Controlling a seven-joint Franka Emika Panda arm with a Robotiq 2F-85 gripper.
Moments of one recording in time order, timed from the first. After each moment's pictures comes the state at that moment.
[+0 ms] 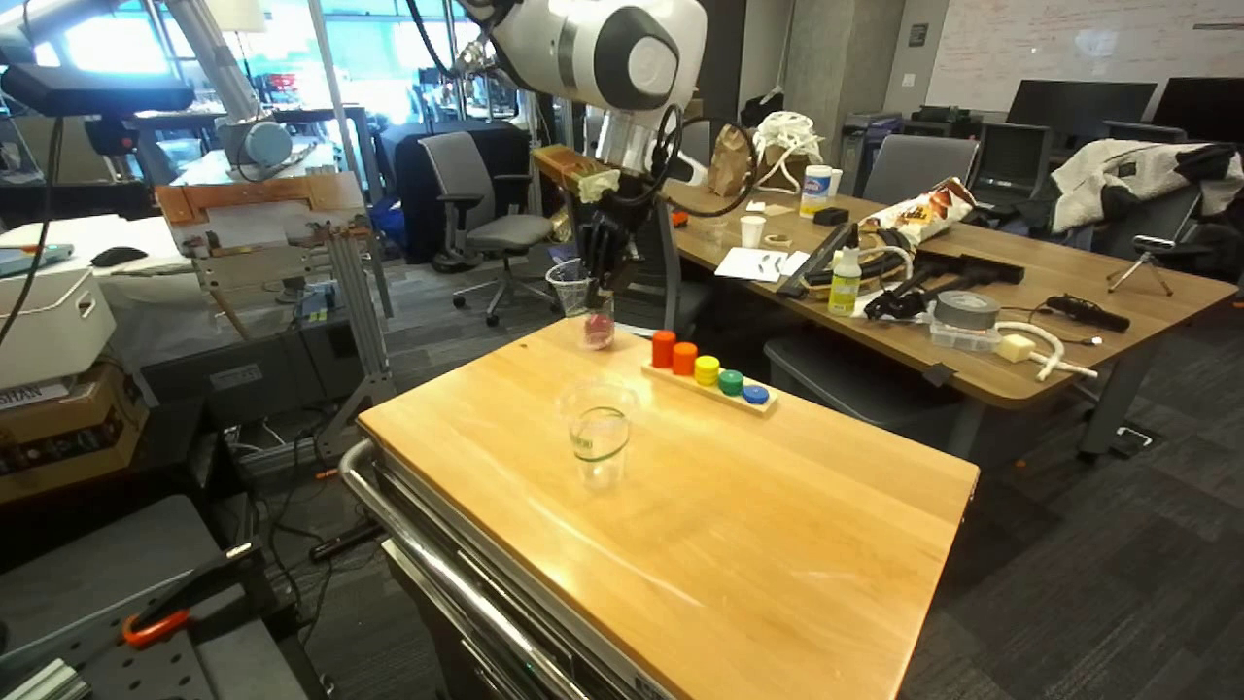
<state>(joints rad) 0.08 0.63 0.01 -1.50 0.14 1.89 0.32</state>
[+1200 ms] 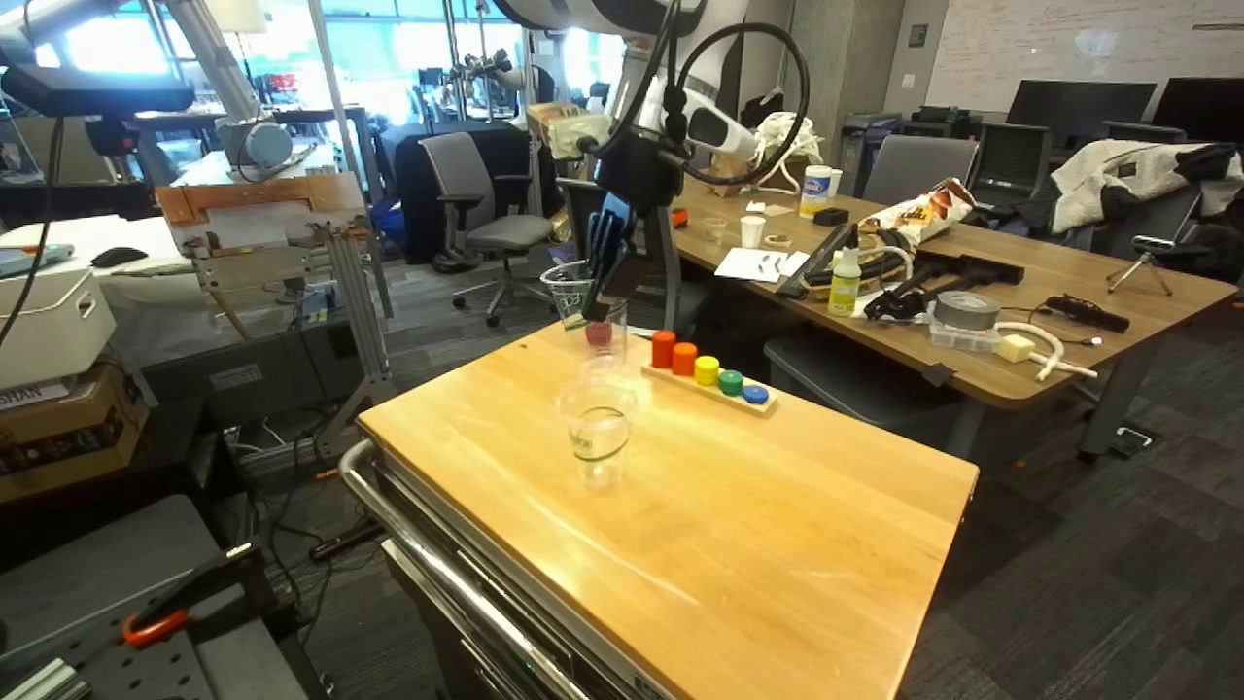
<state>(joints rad) 0.00 0.28 -0.09 -1.91 0.14 1.89 0.37</state>
